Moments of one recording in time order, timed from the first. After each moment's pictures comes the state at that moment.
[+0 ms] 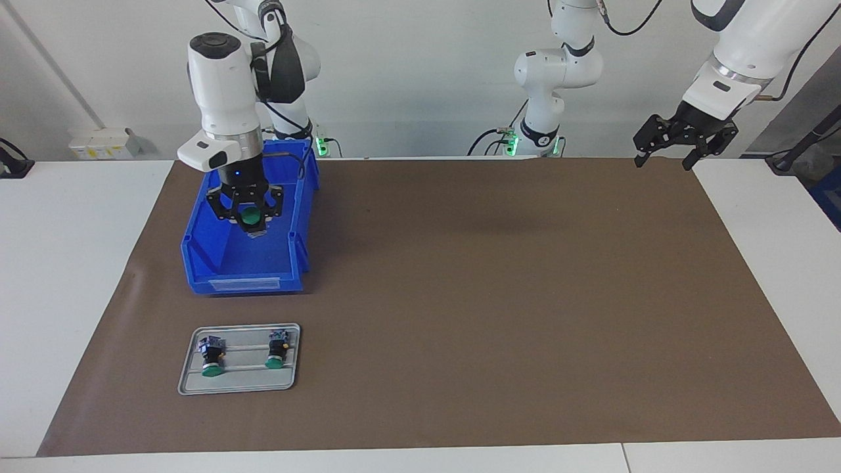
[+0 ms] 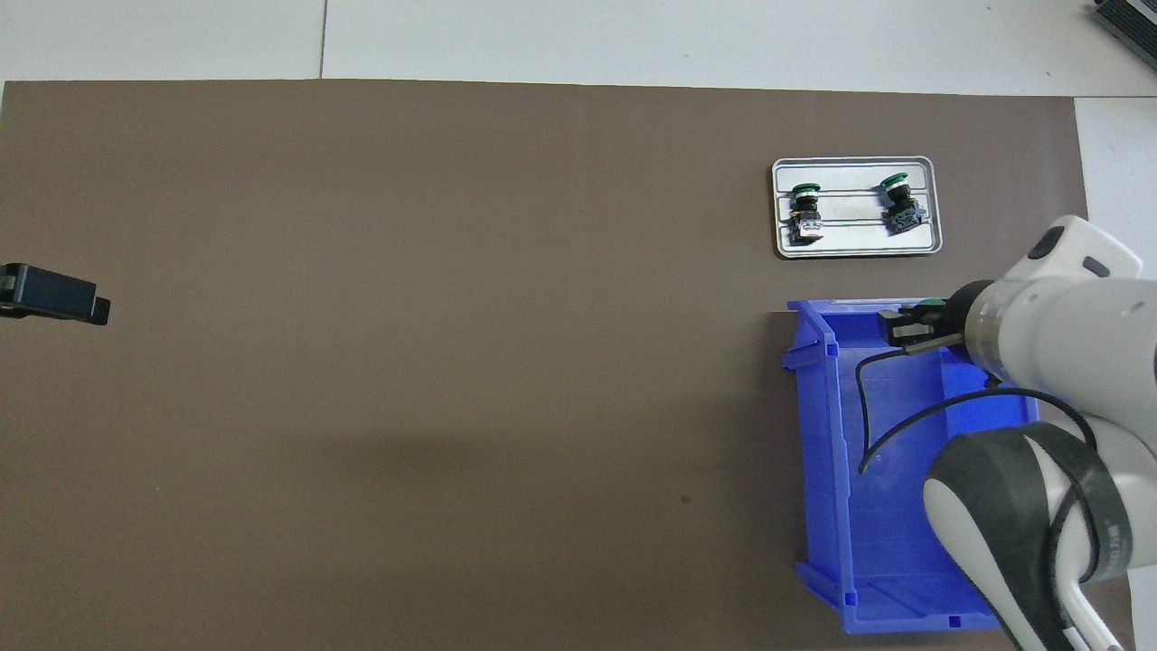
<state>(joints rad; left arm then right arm) -0.03 -0.04 0.03 -1.57 -0.04 1.51 0.11 0.26 -0.20 -0.18 -2.21 -0.19 2.25 0.02</state>
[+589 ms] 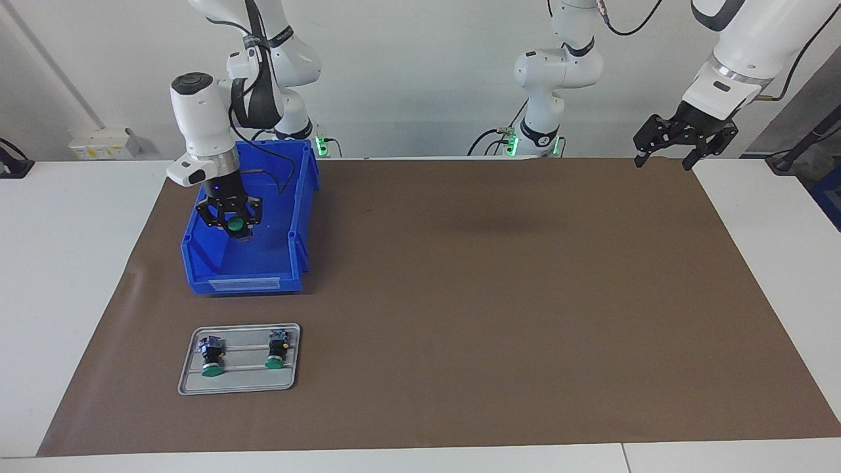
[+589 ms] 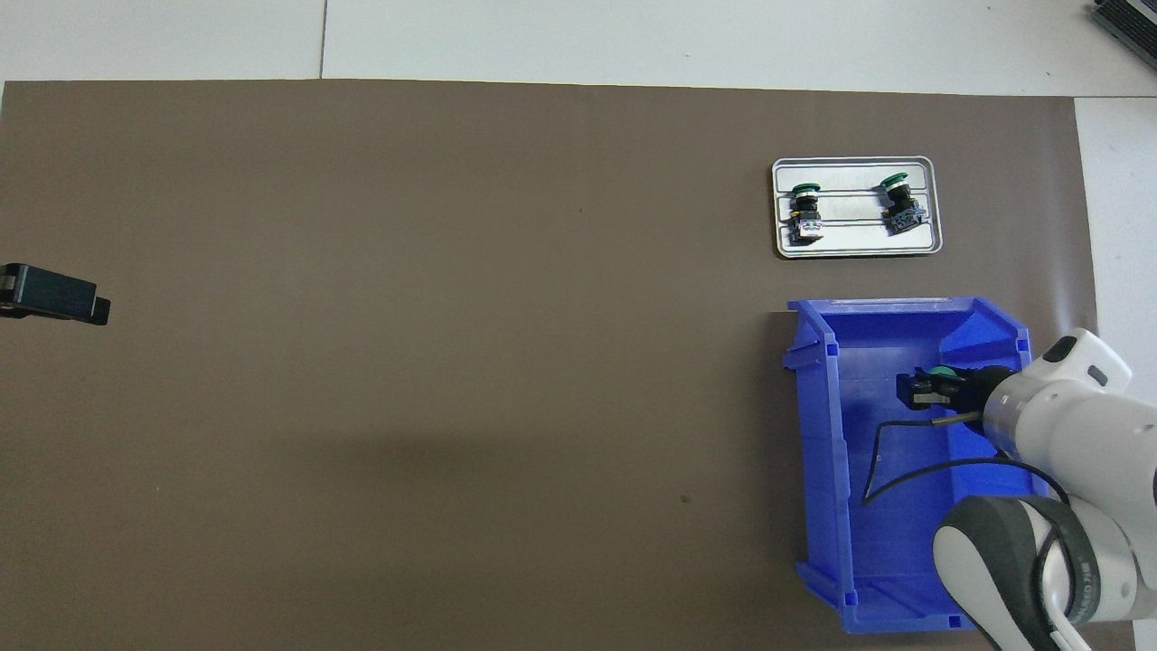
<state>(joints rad) -0.03 -0.04 0.03 -1.57 -0.04 1.50 0.11 0.14 -0.27 -0.20 -2.59 -0.12 2.63 -0.05</state>
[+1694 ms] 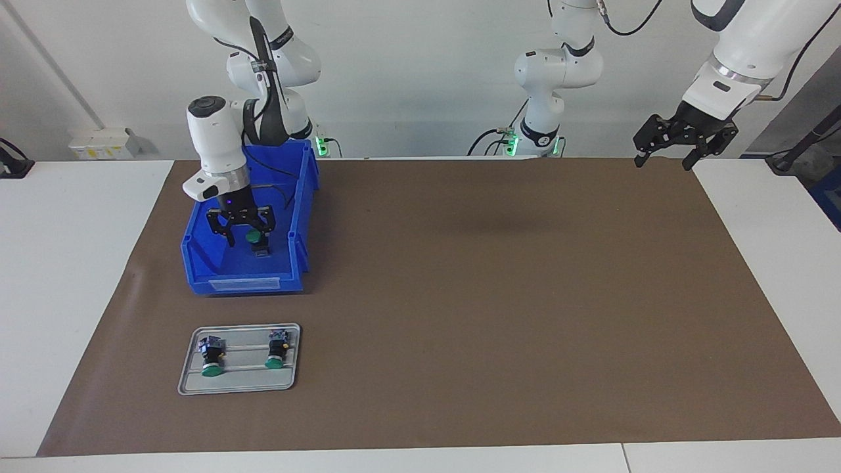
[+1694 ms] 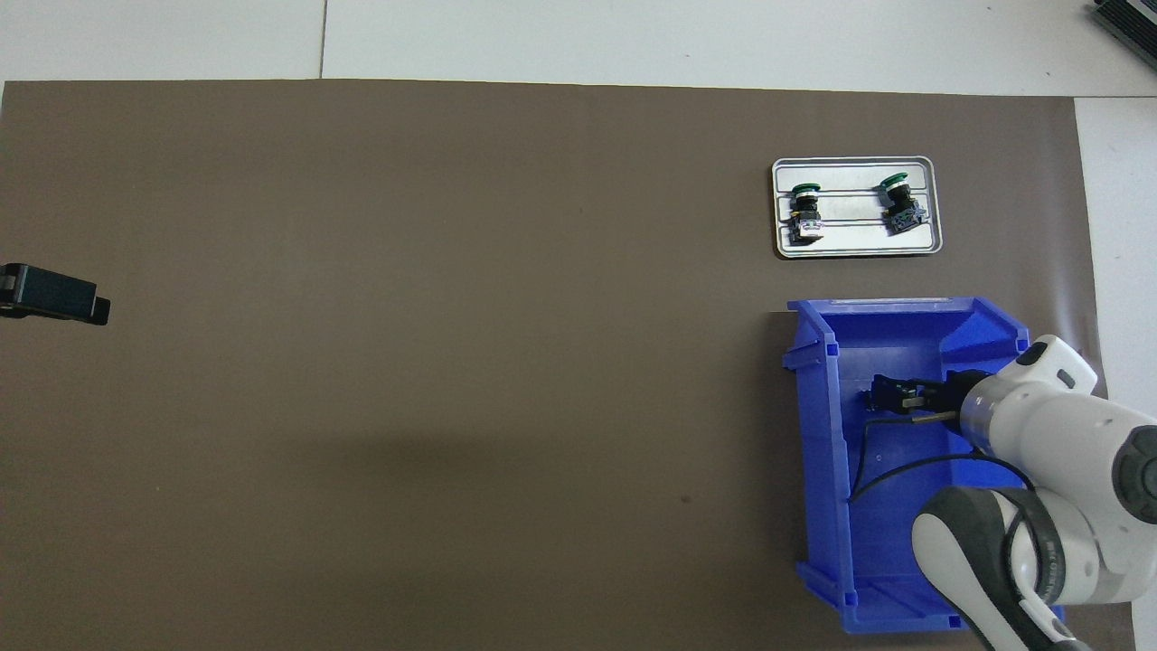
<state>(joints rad) -0.03 -0.04 0.03 -1.56 -0.04 1.50 0.11 0.14 -0.20 -0.20 -2.56 -0.08 2.62 -0.04</state>
